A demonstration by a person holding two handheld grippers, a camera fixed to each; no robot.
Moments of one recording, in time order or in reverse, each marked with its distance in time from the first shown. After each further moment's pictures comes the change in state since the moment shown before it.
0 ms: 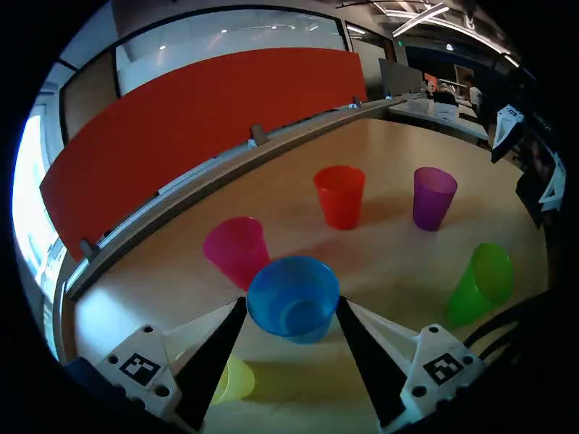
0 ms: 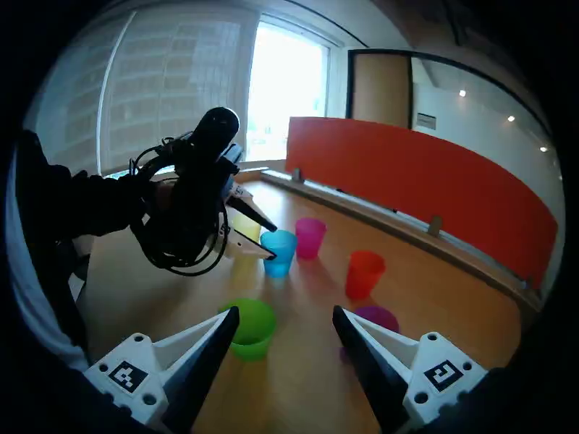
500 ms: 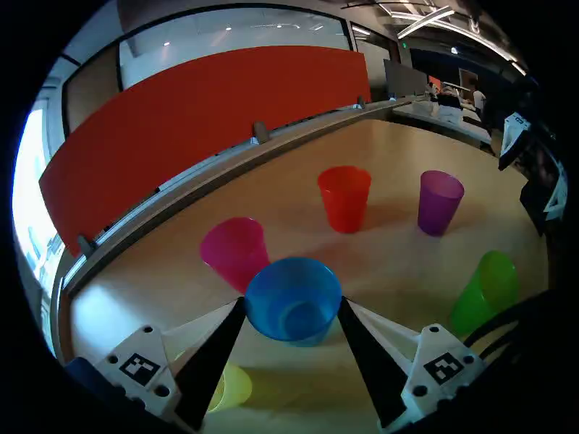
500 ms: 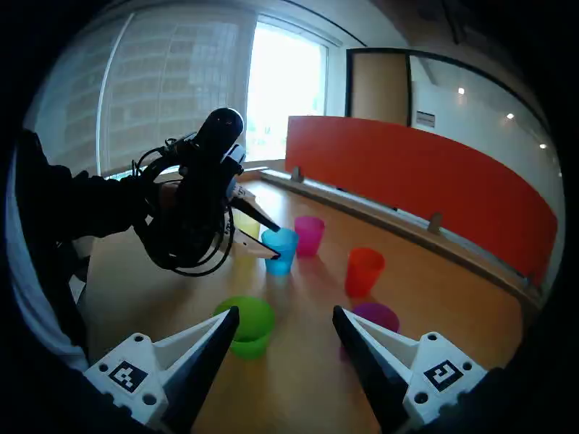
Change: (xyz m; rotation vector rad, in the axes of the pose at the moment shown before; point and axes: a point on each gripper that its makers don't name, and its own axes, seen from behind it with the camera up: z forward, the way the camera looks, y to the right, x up) left arm 0.002 0.000 0.011 0.004 -0.003 -0.025; right arm -0.004 0.003 0.000 0.002 0.002 0.011
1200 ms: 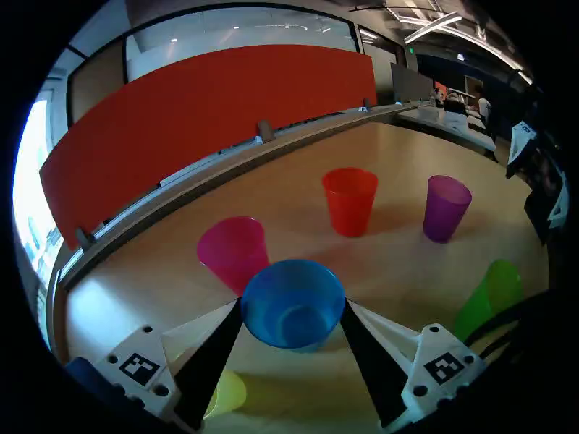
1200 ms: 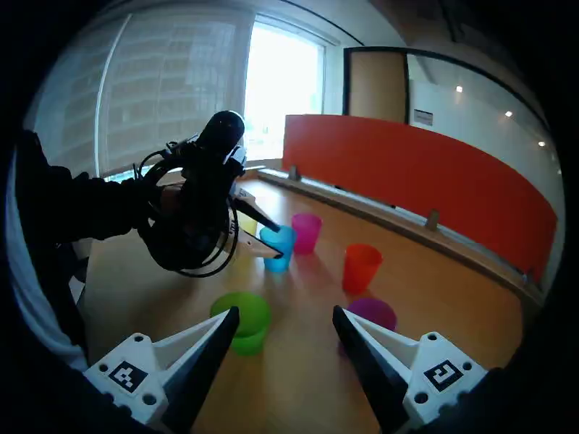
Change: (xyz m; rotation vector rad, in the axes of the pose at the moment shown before) left arm 0.000 -0.001 0.011 0.007 0.007 -0.035; right arm -0.003 0.003 -0.002 -0.007 -0.003 0.007
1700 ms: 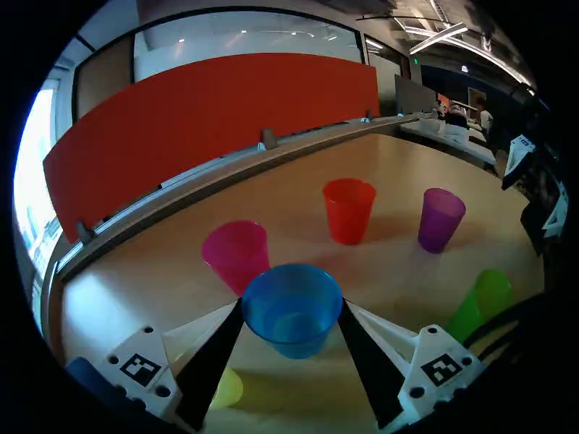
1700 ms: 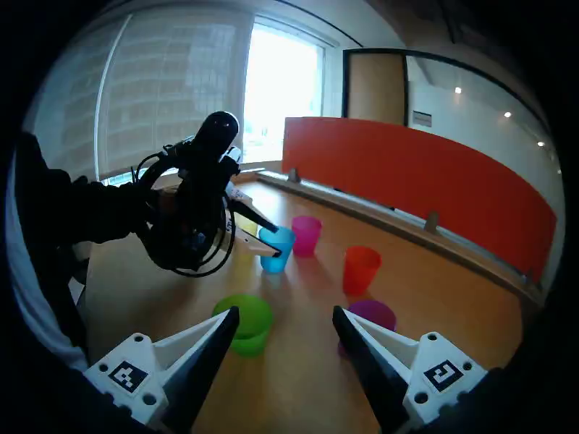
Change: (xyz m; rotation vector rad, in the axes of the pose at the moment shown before) left arm 0.006 0.002 -0.011 -0.010 0.038 -0.042; right arm 0.000 -0.002 -0.002 -0.005 0.006 0.001
